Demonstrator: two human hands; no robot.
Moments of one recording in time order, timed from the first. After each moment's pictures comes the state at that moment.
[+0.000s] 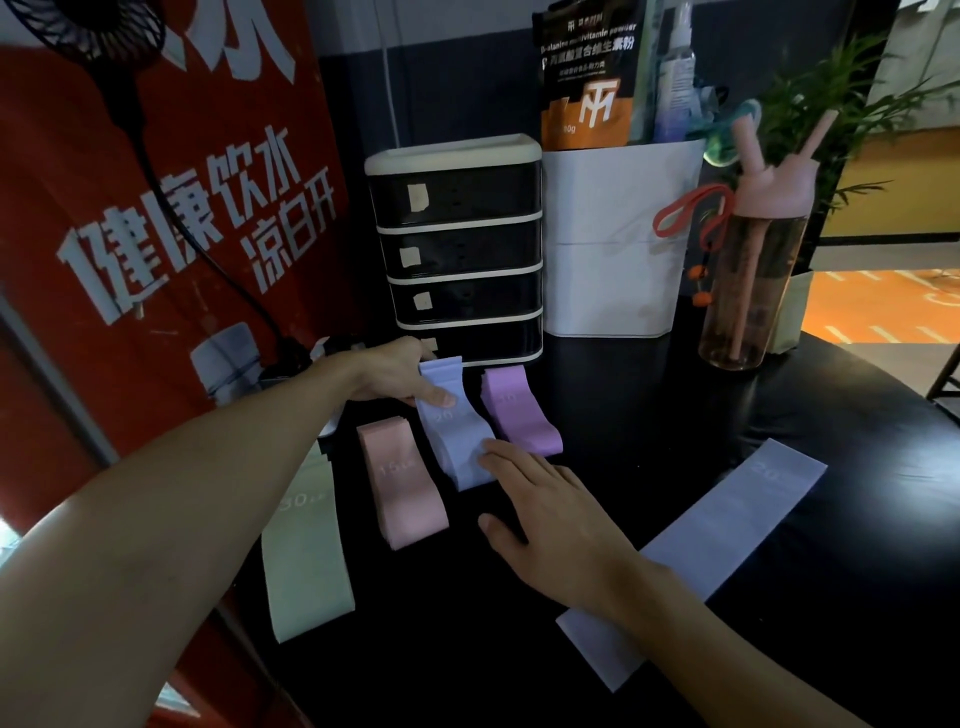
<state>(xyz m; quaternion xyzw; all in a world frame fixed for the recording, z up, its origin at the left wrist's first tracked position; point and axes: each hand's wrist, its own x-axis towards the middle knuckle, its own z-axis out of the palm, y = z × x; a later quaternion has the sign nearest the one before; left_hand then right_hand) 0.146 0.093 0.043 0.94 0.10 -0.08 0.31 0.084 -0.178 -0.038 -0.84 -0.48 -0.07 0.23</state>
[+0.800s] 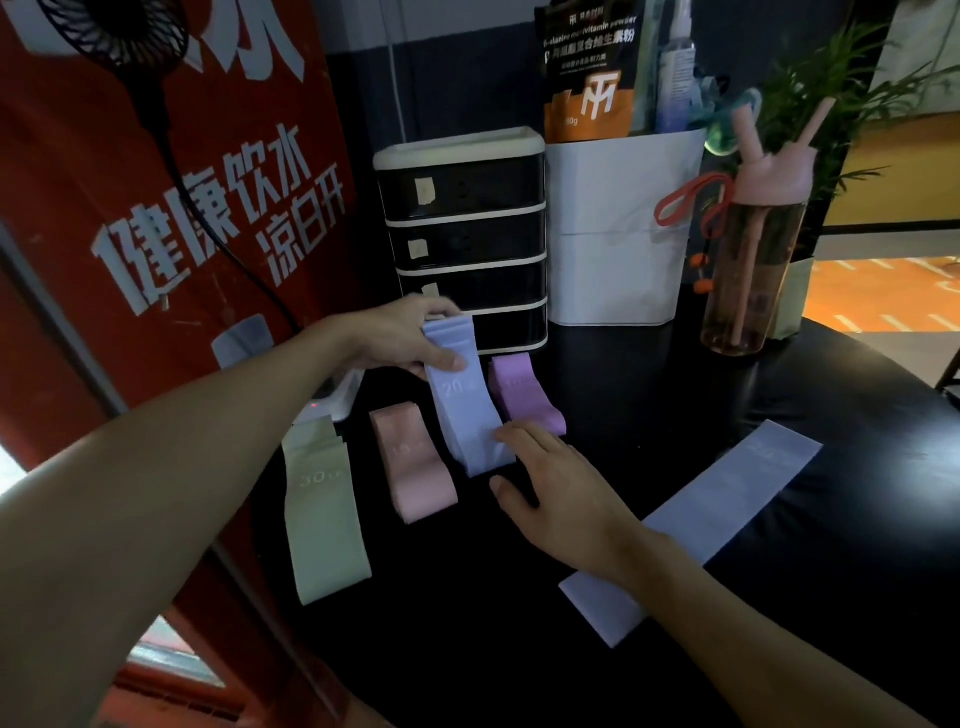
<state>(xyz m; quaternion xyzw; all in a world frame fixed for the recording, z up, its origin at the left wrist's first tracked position) 0.108 0.064 0.091 0.91 0.04 -0.05 0.41 0.085 -0.179 -0.038 -0.81 -0.47 -0.10 0.34</state>
